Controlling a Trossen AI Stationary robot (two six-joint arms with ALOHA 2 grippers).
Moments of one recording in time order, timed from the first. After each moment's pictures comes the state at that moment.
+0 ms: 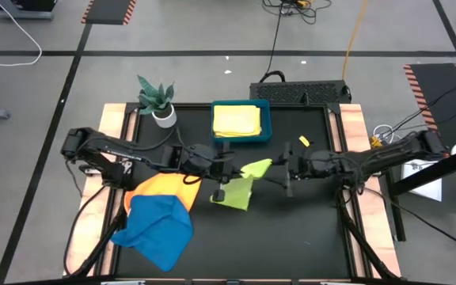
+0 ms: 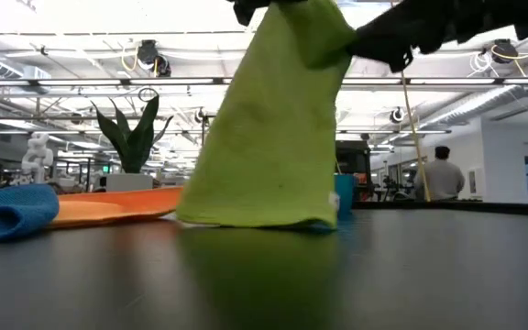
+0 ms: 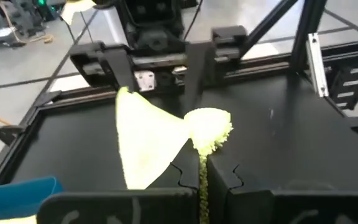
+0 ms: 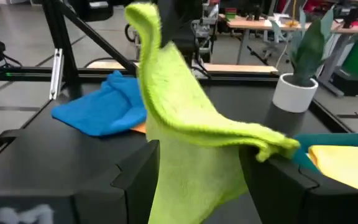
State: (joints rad) left arm -0.11 1.56 1.24 -0.05 -0.05 0.12; right arm 0.16 0.96 0.48 0.26 0.18 0.03
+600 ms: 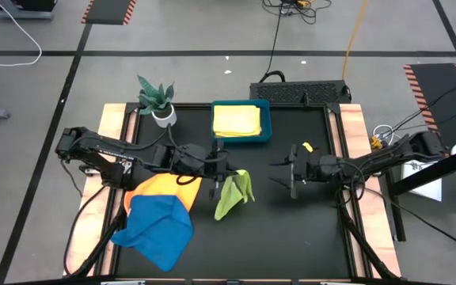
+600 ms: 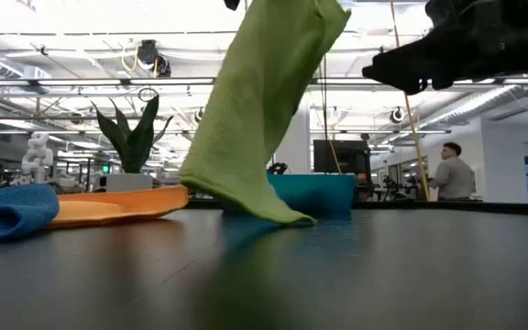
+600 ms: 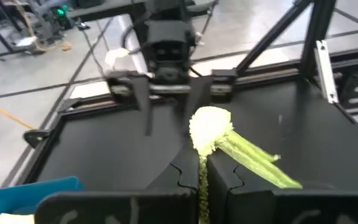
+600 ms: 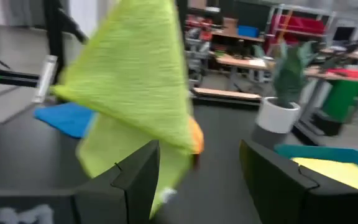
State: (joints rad) left arm -0.14 1.50 1.24 -0.08 -0.14 0.13; right arm 0.15 0.98 0.19 0.74 0.21 -0.10
